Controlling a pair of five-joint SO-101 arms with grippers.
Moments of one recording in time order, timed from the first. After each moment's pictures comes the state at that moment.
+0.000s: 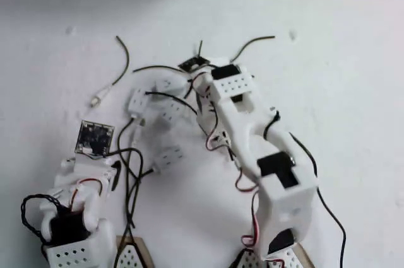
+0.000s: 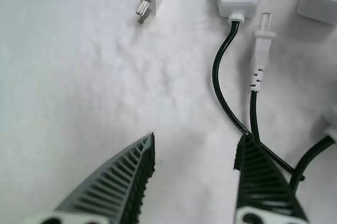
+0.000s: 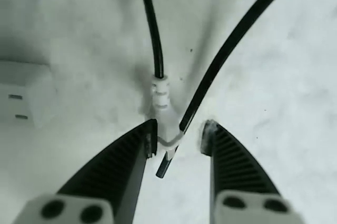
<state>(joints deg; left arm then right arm) -18.5 -103.5 89.7 72.5 -24.4 -22.7 21.1 1.5 81.1 17.5</state>
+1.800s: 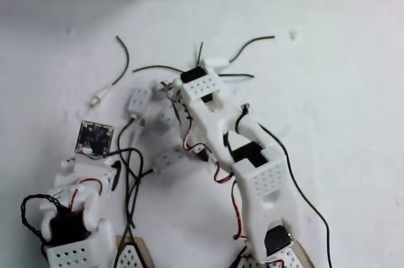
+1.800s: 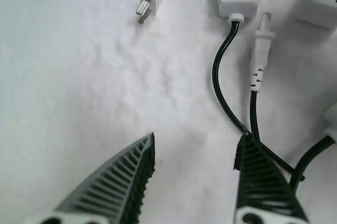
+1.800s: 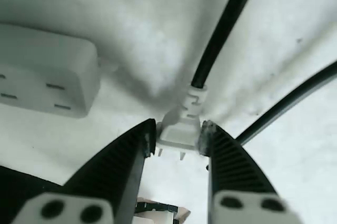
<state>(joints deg) -18.5 -103.5 89.7 72.5 -24.4 -30.9 34.3 -11.4 97.4 14.1</state>
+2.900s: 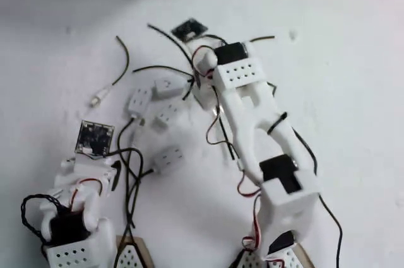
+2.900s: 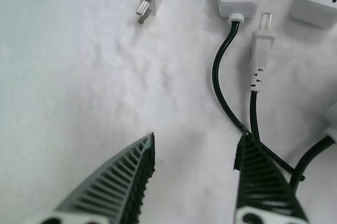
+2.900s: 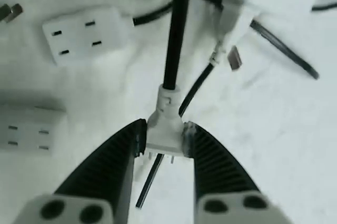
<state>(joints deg) -18.5 -103.5 89.7 72.5 -24.4 -24.3 19.6 -12.8 79.7 20.8</state>
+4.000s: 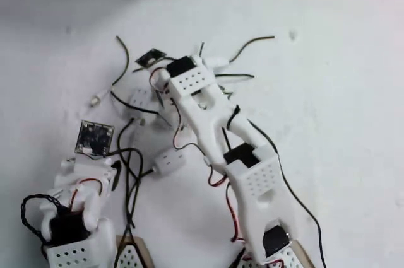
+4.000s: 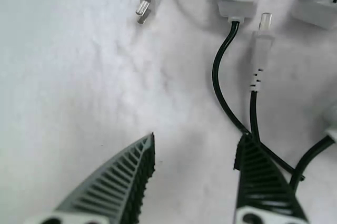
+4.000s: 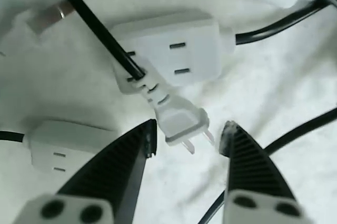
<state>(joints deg) -18.5 -103.5 89.7 72.5 -24.4 -34.4 35.9 -25.2 87.9 13.8</state>
